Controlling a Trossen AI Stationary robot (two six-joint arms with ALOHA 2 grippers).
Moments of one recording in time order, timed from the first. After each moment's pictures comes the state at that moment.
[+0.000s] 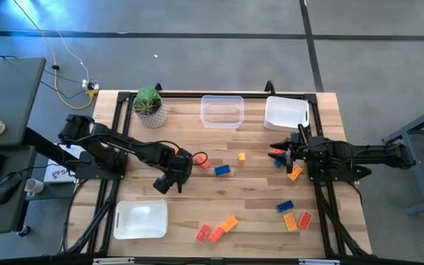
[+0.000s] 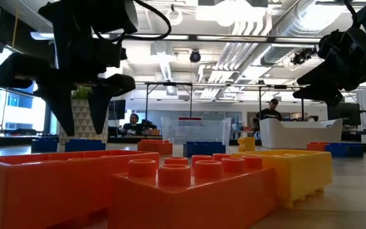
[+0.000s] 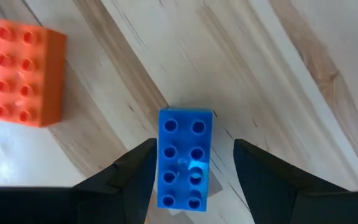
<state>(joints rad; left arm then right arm) -0.04 1.58 0.89 -0.65 -0.01 0.45 -0.04 0.21 0.07 -0.15 0.14 0.41</state>
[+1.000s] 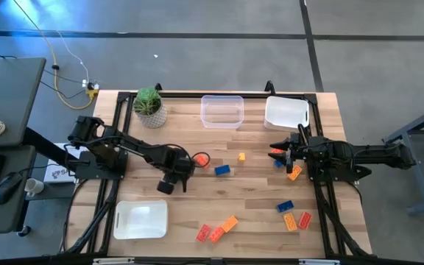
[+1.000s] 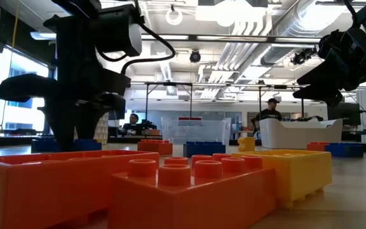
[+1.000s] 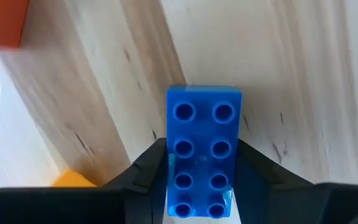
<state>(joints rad) -0.03 1.69 0.89 -0.69 -0.02 0.14 -0.04 0.21 0.07 -0.15 0.14 0.41</state>
